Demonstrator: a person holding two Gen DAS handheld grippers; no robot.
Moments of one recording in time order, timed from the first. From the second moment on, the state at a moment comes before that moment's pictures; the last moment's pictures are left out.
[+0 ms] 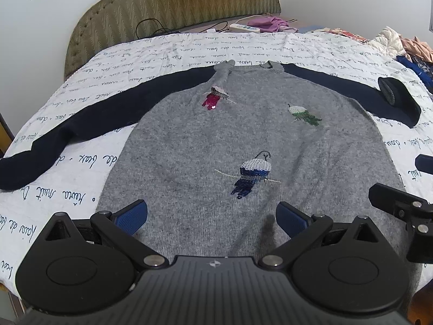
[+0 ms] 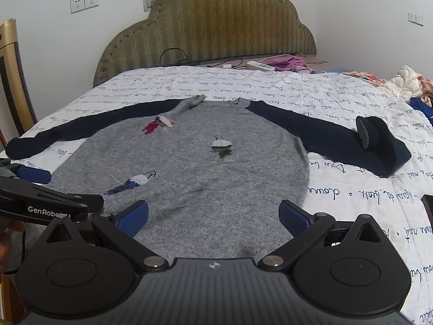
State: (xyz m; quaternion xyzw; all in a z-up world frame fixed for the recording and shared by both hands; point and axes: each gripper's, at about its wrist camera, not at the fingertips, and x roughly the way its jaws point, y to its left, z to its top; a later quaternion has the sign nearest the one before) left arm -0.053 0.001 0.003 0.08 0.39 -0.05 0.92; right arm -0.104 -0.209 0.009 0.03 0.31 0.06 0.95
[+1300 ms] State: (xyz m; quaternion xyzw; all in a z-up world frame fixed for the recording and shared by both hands) left arm -0.026 -0.035 0.008 0.10 0.36 -0.07 0.93; right arm -0.094 -0.244 -0.002 0.03 0.29 0.03 0.96
